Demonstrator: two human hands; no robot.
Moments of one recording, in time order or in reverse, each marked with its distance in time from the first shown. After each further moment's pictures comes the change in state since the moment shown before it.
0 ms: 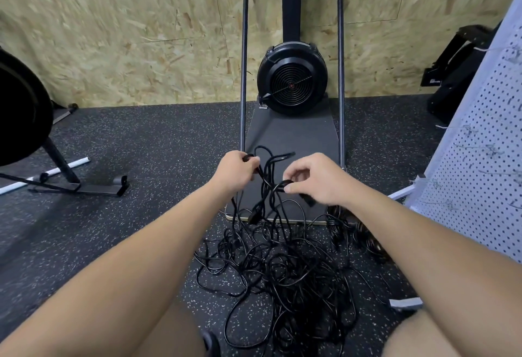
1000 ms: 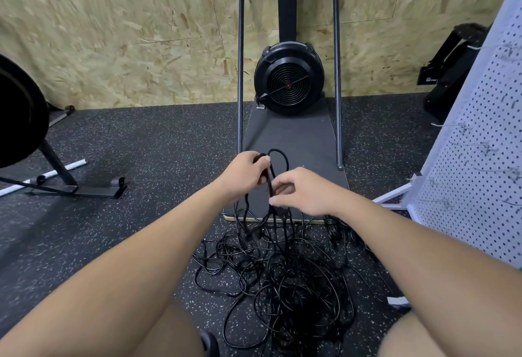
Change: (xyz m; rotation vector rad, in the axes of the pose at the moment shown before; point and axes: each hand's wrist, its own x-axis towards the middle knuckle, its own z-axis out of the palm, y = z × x) left_hand -0.021 0.023 0.017 -0.175 -0.203 0.113; right_hand -0.001 0.000 0.025 -0.027 -0.161 0.039
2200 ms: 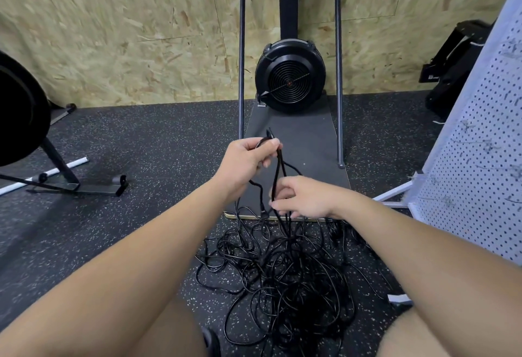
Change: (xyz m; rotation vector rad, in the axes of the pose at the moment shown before) left_hand -0.008 0.015 -0.003 -0.367 0.054 0.115; right_hand -0.009 -0.007 0.008 0.193 -0.189 0.175
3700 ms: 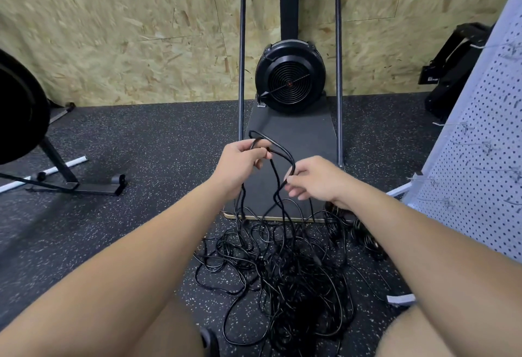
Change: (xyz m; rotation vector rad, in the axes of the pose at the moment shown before) left_hand 0.008 -0.009 -0.011 0.017 0.091 -0.093; right_hand 0.002 -0.001 -0.024 0.132 0.311 0.010
